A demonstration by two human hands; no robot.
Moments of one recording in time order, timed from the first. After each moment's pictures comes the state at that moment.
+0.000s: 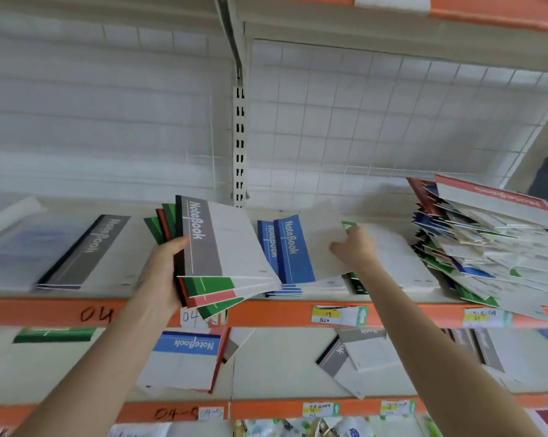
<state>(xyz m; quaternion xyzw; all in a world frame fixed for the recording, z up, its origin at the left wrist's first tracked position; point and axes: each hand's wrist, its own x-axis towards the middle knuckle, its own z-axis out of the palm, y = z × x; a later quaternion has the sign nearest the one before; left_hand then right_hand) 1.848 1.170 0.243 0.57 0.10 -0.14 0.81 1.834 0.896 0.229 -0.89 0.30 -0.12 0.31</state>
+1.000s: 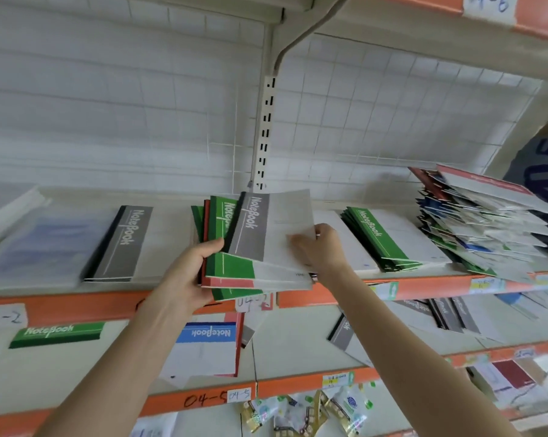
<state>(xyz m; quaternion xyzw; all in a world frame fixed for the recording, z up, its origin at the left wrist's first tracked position) 1.873 1.248 0.229 0.55 0.04 -0.32 0.77 1.836 1.058 0.226 -0.78 0.27 -0.19 0.53</state>
